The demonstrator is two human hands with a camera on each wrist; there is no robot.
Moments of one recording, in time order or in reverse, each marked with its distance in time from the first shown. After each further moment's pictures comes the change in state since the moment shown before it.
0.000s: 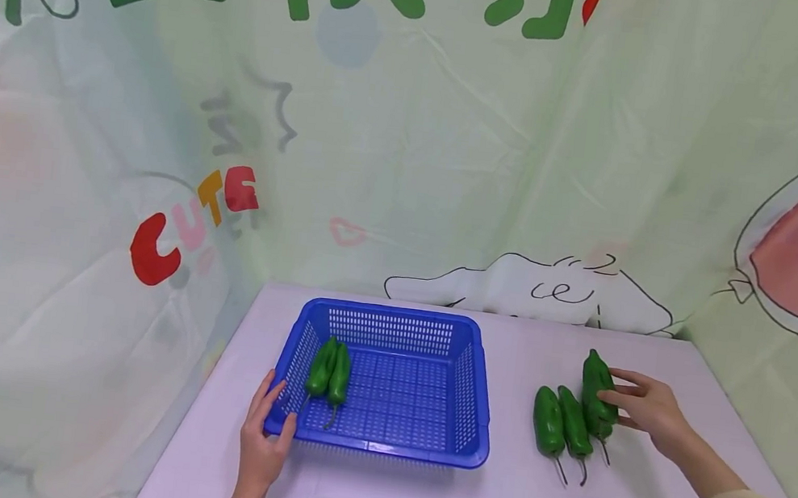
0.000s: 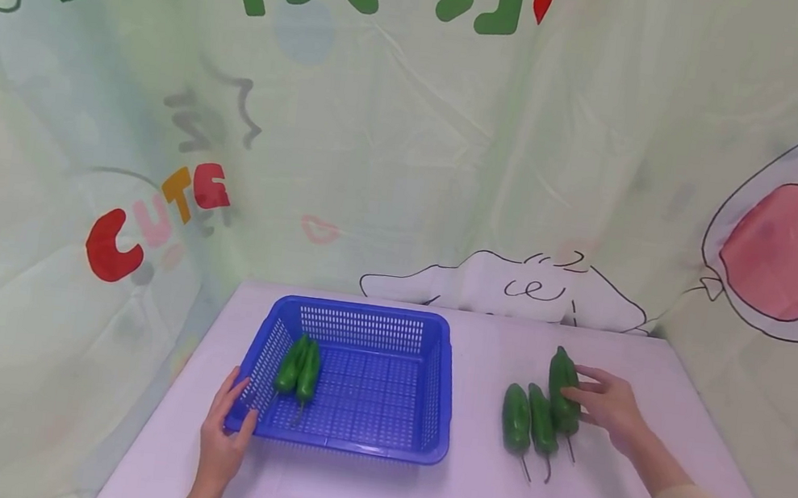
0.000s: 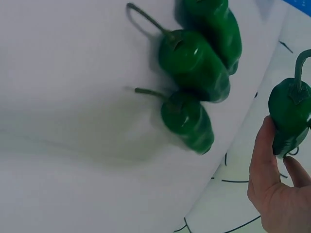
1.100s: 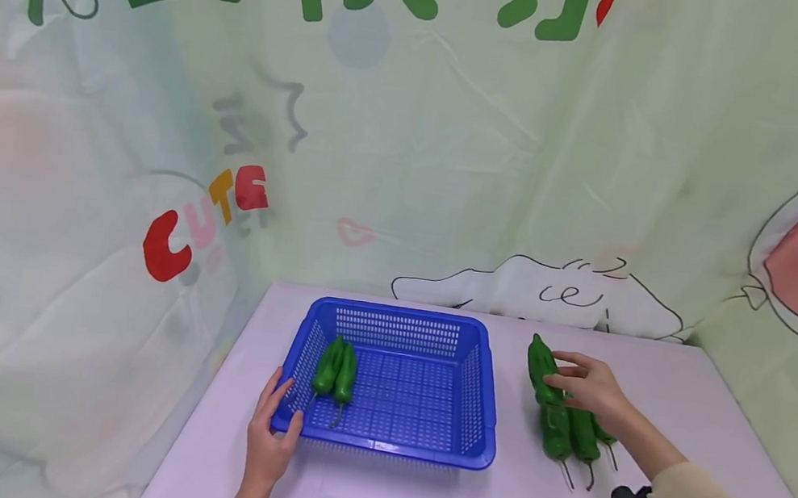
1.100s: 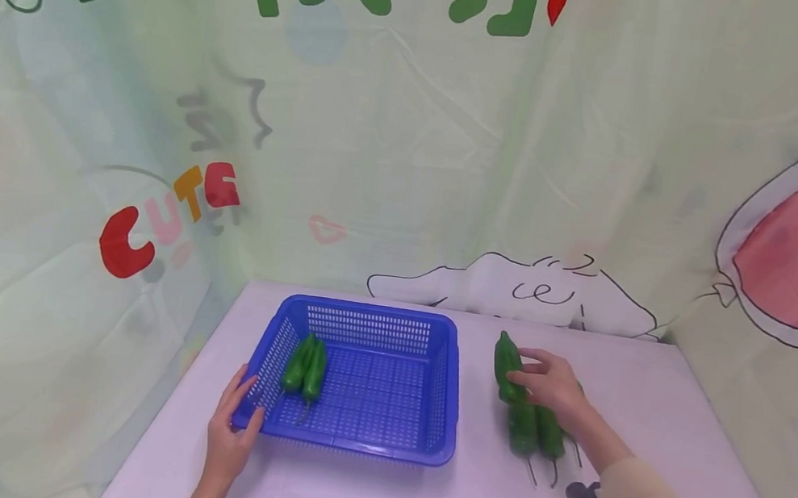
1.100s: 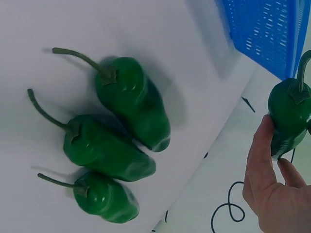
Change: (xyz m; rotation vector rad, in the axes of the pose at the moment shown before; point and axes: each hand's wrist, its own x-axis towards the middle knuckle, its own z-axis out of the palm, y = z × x) left_hand 0.002 0.003 -0.001 -0.038 0.003 -0.021; right_hand 0.013 -0.070 0.060 0.043 -0.099 0.001
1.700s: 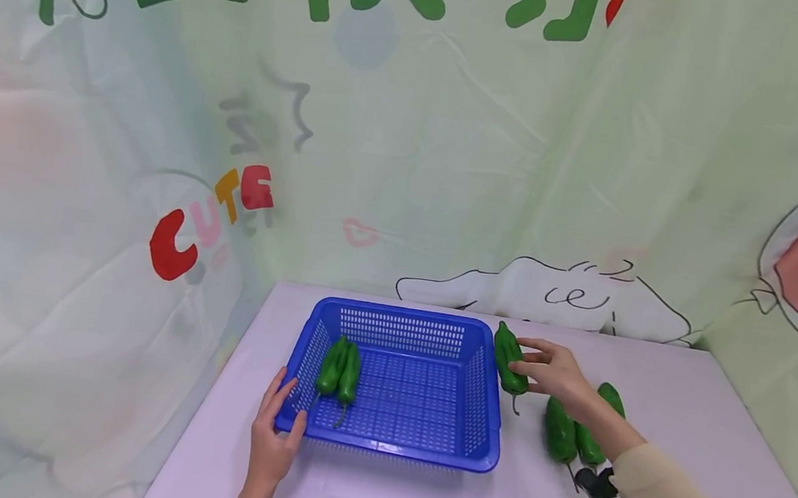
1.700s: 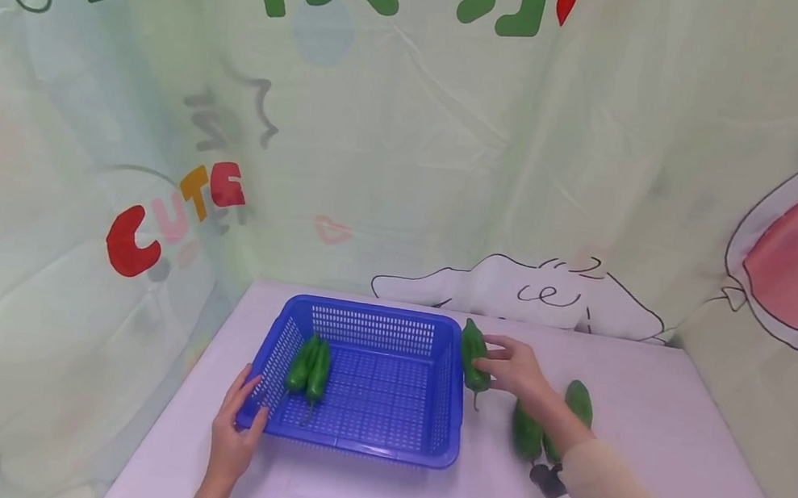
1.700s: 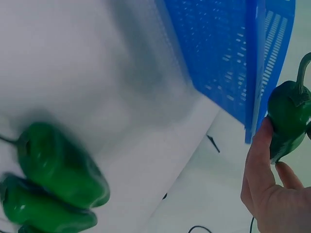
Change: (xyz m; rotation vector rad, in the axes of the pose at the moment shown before) left_hand 0.000 -0.003 0.000 -0.013 -0.008 -0.001; right_hand 0.016 -0.035 0.040 0.040 -0.044 -0.046
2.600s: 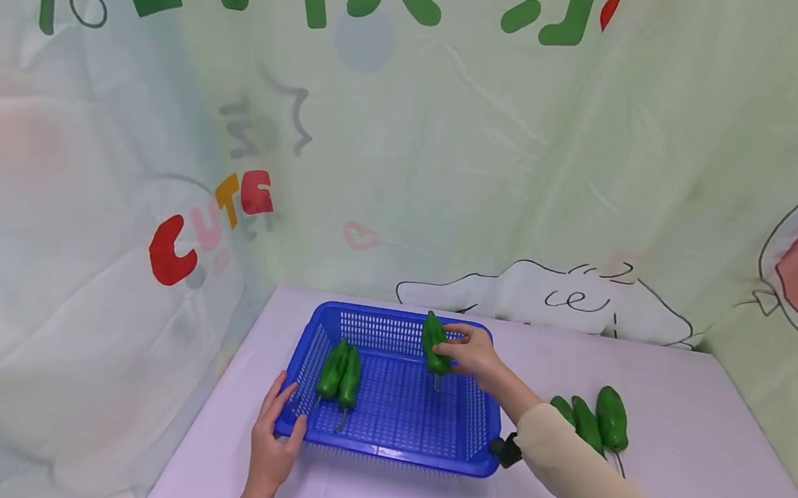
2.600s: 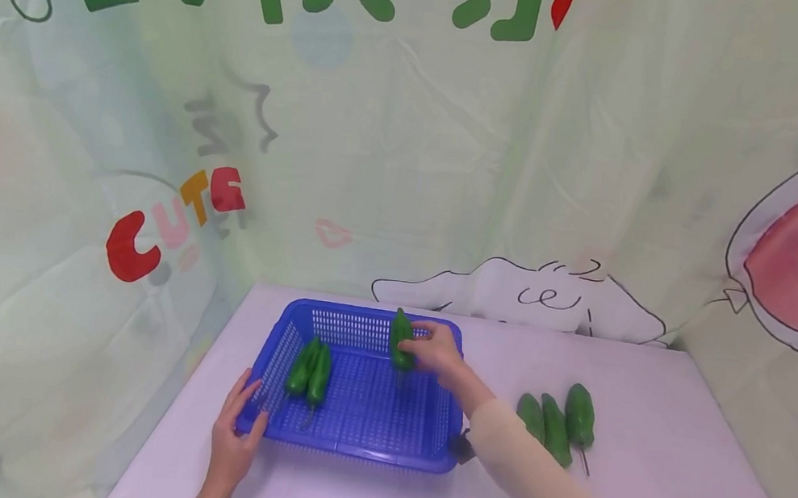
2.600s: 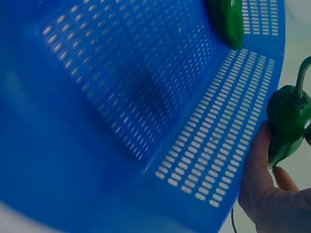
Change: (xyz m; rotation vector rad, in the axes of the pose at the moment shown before) left_hand 0.000 0.000 0.001 0.027 0.003 0.011; right_hand 0.047 -0.045 0.092 0.256 -0.054 -0.015
